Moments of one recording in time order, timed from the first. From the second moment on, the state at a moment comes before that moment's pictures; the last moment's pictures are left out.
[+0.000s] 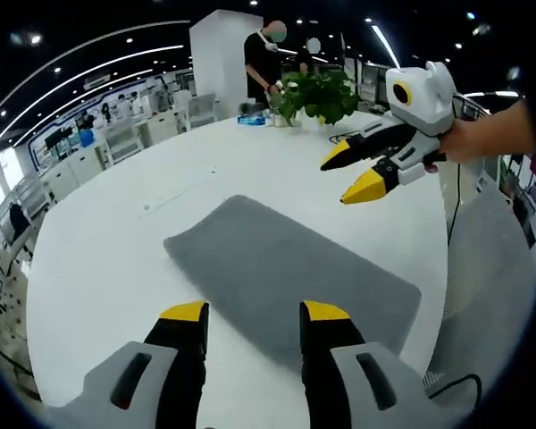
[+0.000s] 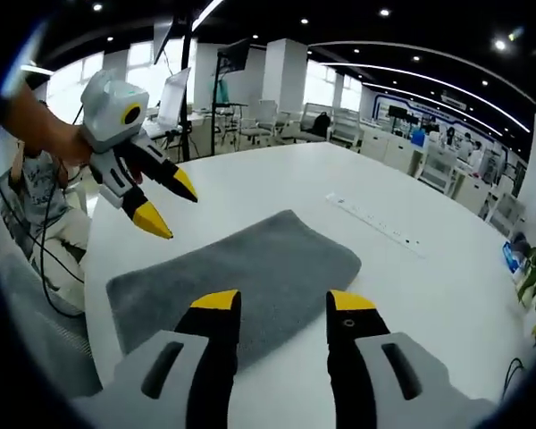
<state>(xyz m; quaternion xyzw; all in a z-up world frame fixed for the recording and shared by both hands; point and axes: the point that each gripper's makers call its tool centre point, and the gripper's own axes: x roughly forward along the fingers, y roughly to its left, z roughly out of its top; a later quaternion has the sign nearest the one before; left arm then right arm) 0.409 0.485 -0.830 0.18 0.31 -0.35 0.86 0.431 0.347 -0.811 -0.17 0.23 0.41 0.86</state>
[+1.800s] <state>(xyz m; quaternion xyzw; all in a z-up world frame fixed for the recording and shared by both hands) 0.372 0.462 -0.912 0.22 0.42 -0.39 0.79 0.381 0.342 -0.913 -0.27 0.34 0.43 0.79</state>
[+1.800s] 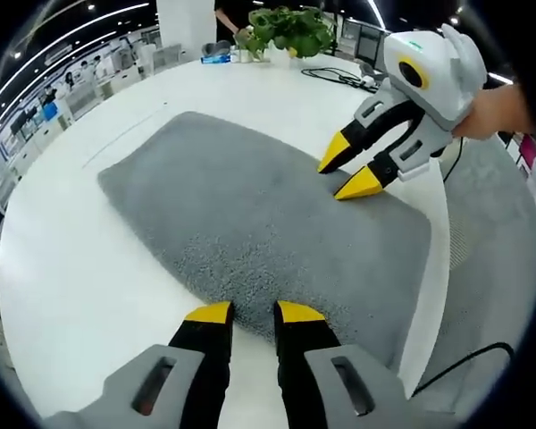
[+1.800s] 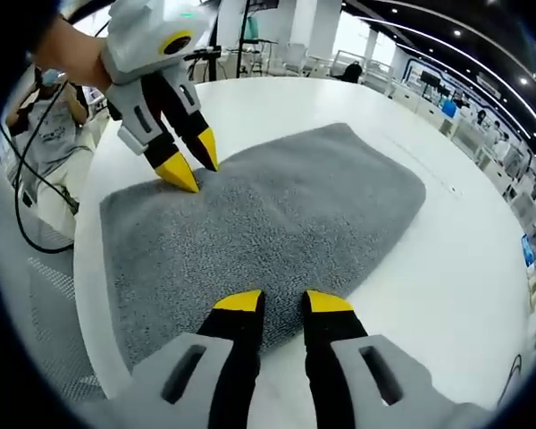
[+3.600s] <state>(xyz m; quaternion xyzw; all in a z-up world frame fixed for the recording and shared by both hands) 0.377 0.334 -0.911 0.23 0.40 -0.37 0.81 0.383 0.215 -0.914 -0.24 0.35 0.42 0.80</state>
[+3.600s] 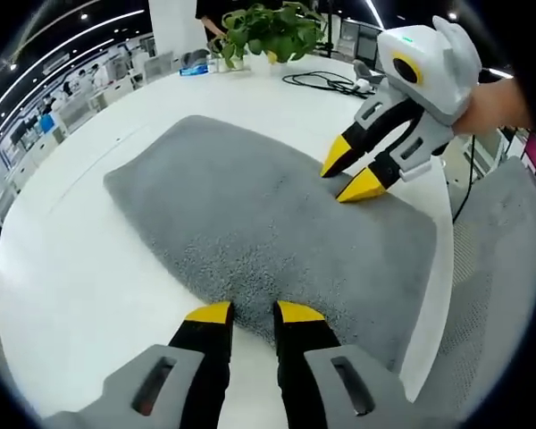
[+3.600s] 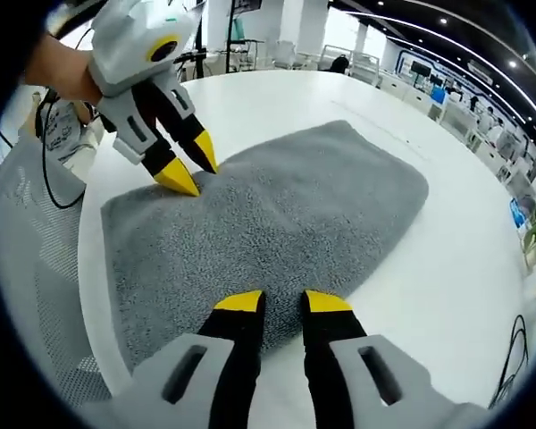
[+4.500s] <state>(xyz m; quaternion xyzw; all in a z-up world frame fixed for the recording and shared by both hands) 0.360 0.345 -0.882 0.25 0.38 -0.36 0.81 0.352 0.235 -0.879 -0.22 0.28 0.50 0.79</state>
